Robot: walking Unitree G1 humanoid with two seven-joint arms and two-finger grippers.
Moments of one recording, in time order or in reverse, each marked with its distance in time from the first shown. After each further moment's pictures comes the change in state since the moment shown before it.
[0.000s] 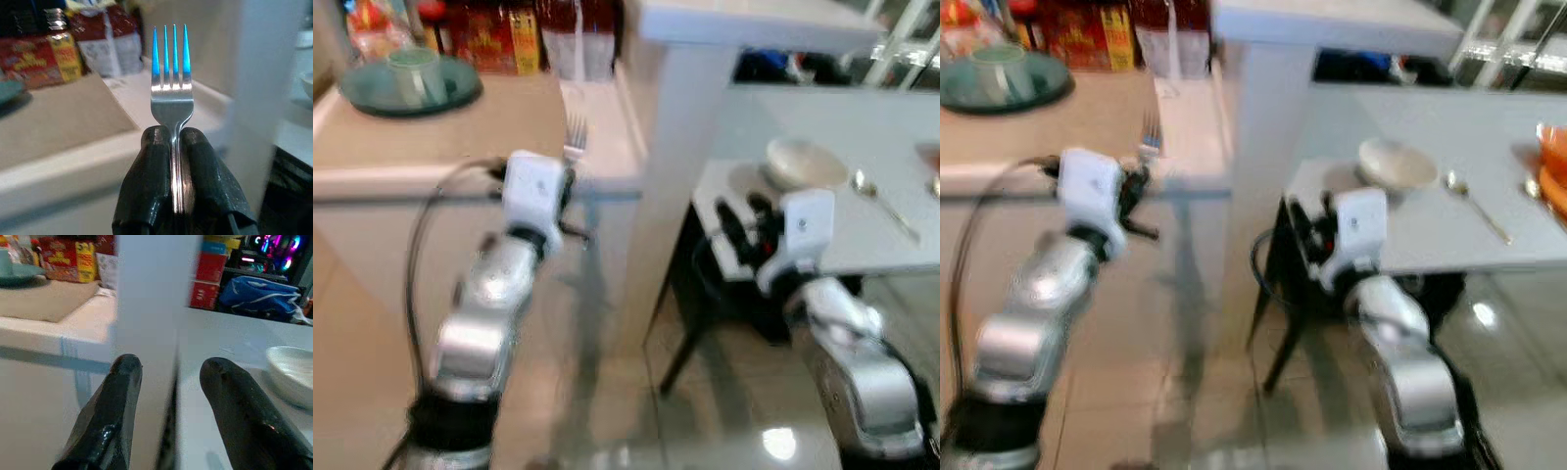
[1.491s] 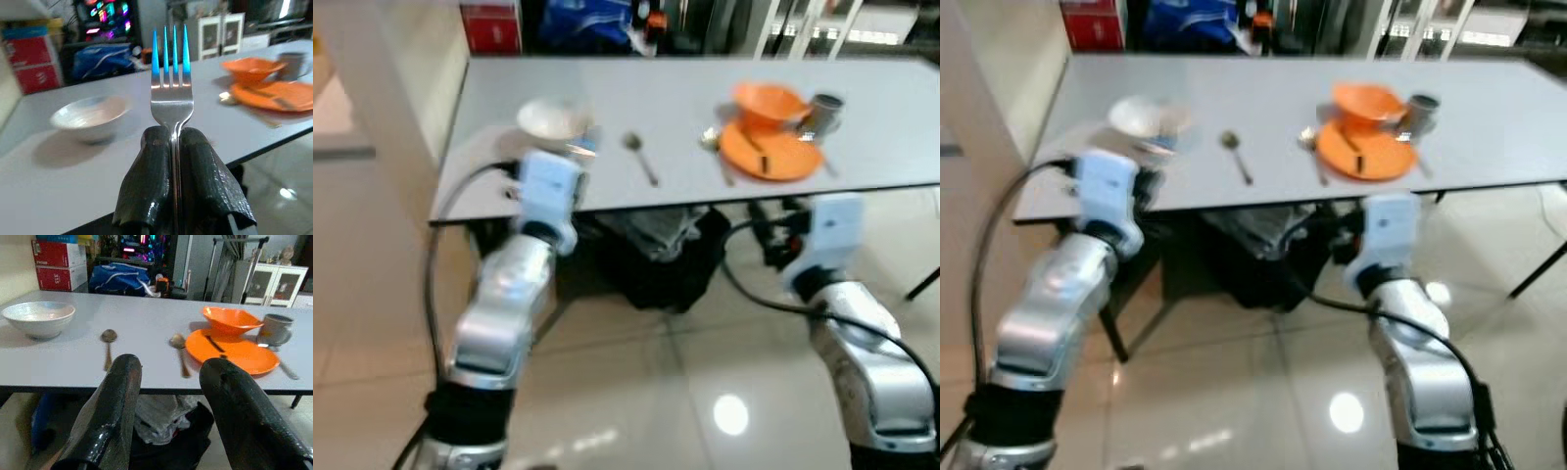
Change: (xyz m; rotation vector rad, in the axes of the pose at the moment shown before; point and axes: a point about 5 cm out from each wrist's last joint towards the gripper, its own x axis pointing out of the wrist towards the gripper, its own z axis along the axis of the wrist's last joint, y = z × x) left arm 0.008 -0.003 0.003 0.008 -0.013 0.023; right arm -0.002 -0.017 -0.002 0.023 0.010 -0.103
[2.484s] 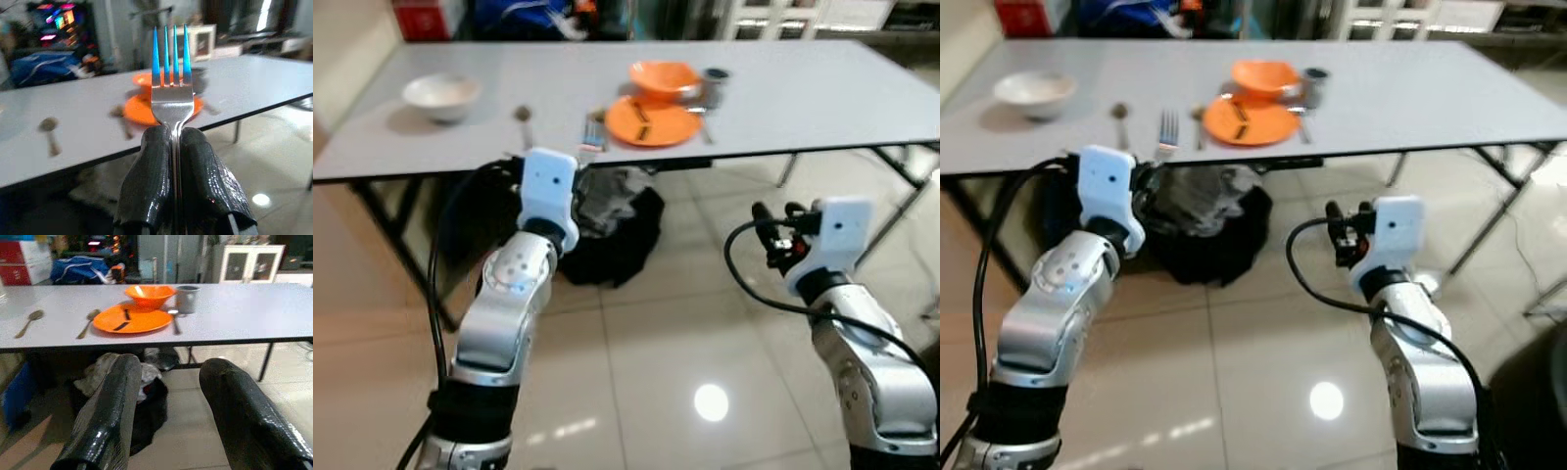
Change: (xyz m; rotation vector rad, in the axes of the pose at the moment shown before) left arm 0.001 0.001 0.006 -0.066 -0.039 -0.029; right arm -0.002 -0.004 -0.004 0.059 0.022 -0.022
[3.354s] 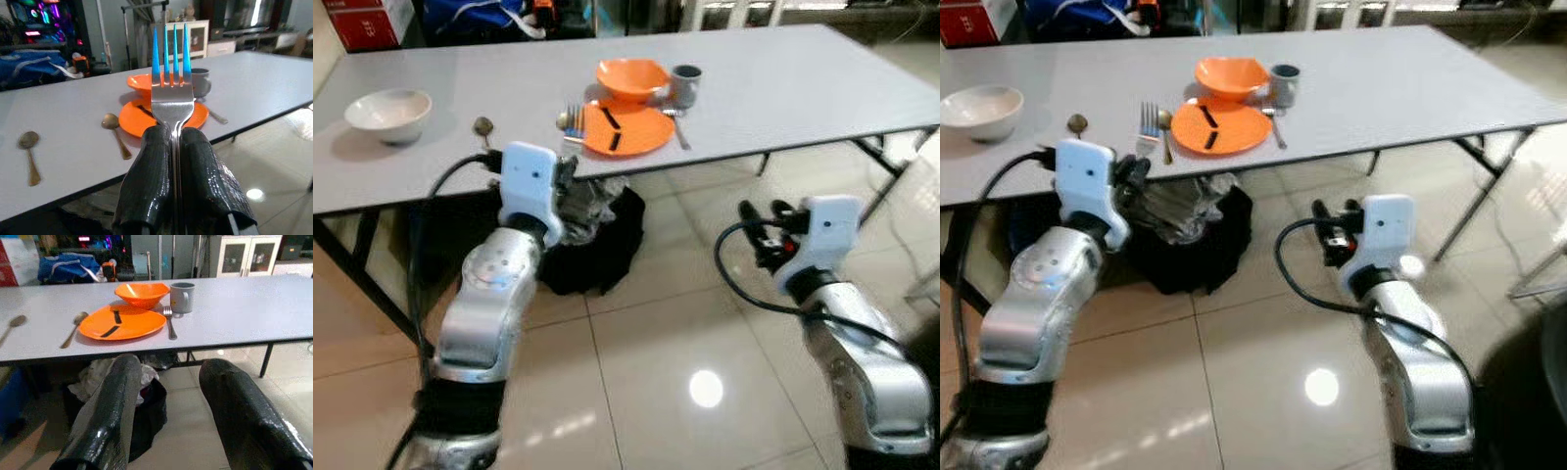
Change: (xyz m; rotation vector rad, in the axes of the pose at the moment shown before) left arm 0.003 0.001 0.005 -0.012 -0.015 -0.004; right arm -0.001 0.002 0.000 -0.005 0.003 0.025
